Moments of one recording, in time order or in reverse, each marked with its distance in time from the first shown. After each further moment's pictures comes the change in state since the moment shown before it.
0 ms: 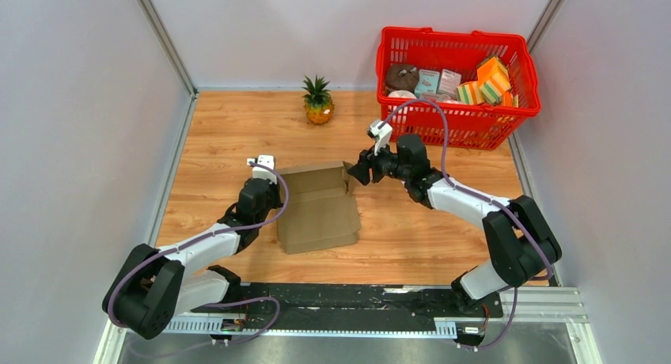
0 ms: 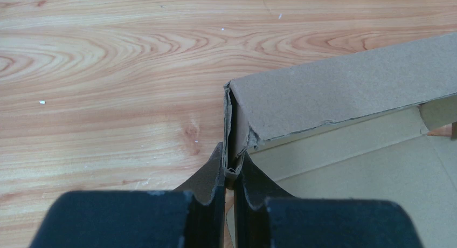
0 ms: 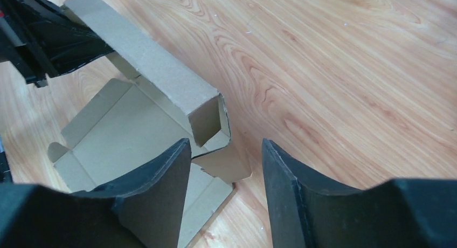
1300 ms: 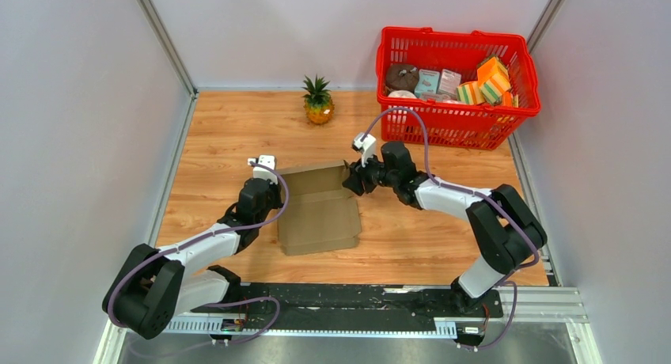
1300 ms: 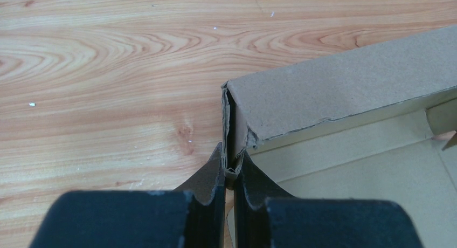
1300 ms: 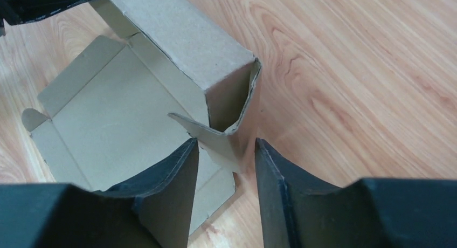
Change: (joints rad) left arm 0.000 0.000 0.000 0.001 0.026 -0.002; right arm 0.058 0.083 -0.007 -0.042 0.001 -0.083
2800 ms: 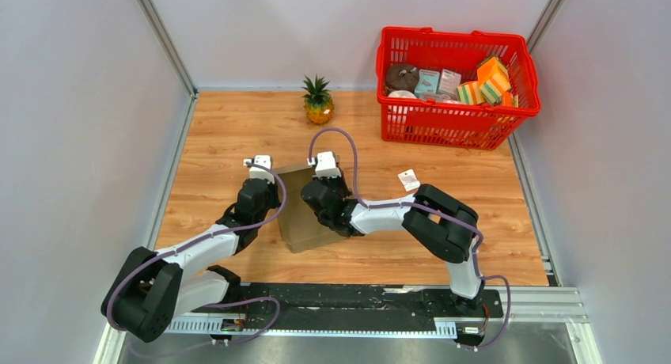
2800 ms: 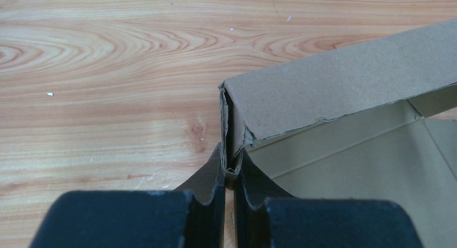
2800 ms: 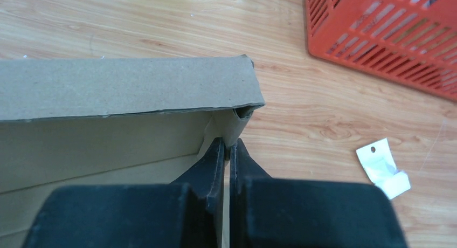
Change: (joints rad) left arm 0.008 -0.019 -0.003 -0.018 -0.045 -0.027; right arm 0.498 0.365 0.293 0.043 1.532 0.212
